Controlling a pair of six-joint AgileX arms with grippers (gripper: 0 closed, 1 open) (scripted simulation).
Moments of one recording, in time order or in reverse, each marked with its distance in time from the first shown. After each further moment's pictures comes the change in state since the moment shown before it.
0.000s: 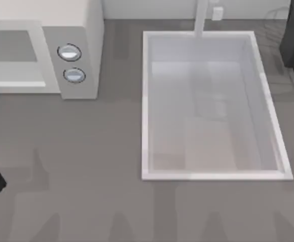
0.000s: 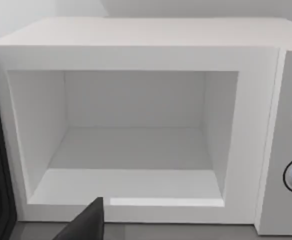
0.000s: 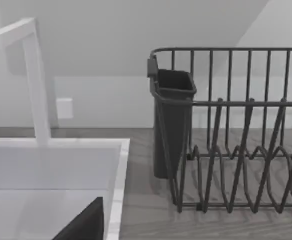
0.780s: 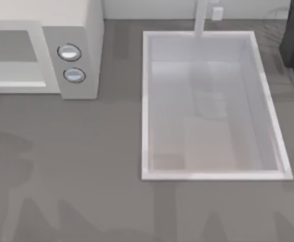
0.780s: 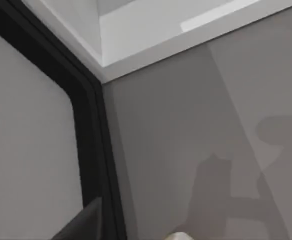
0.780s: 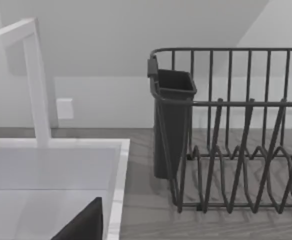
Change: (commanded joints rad) left arm 0.160 0.669 0.461 -0.382 0.000 0.531; right arm 0.000 0.000 0.000 0.000 0.000 0.000
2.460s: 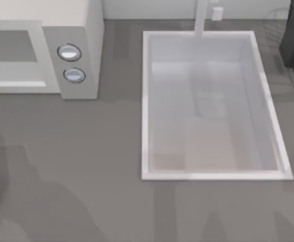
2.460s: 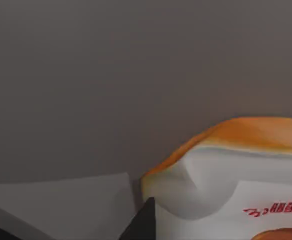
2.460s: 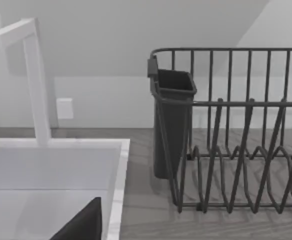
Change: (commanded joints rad) left arm 0.240 1.167 0.617 -0.424 -0.001 0.805; right arm 0.000 0.000 0.000 0.000 0.000 0.000
